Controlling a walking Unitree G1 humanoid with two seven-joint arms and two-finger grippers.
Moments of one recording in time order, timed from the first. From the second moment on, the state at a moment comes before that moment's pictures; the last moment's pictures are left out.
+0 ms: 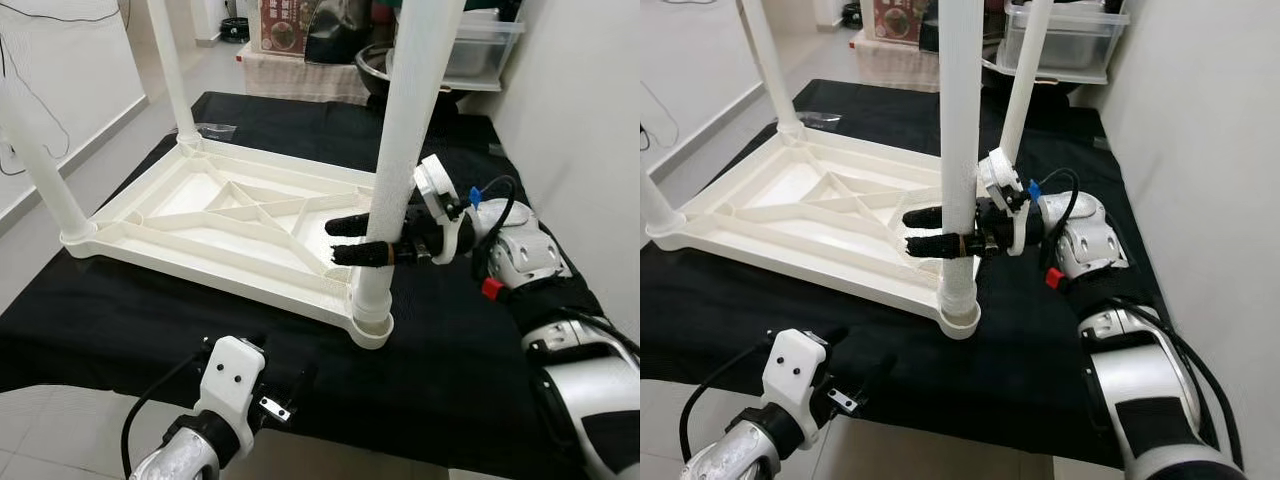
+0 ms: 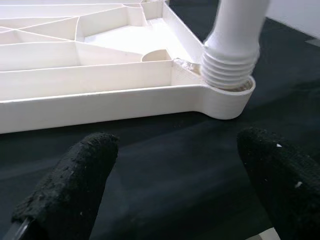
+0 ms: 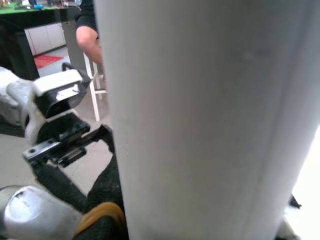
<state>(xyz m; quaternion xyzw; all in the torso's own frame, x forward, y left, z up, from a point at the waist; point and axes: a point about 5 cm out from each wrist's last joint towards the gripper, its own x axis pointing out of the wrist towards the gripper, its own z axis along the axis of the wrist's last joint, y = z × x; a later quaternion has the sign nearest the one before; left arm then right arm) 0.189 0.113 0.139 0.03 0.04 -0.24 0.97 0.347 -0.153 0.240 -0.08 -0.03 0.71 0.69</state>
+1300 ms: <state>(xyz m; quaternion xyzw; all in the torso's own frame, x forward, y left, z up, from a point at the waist) 0.193 0.116 0.147 0.04 0.03 -0.24 0.97 0.348 -0.140 0.215 -0.01 -0.06 0.67 0.74</state>
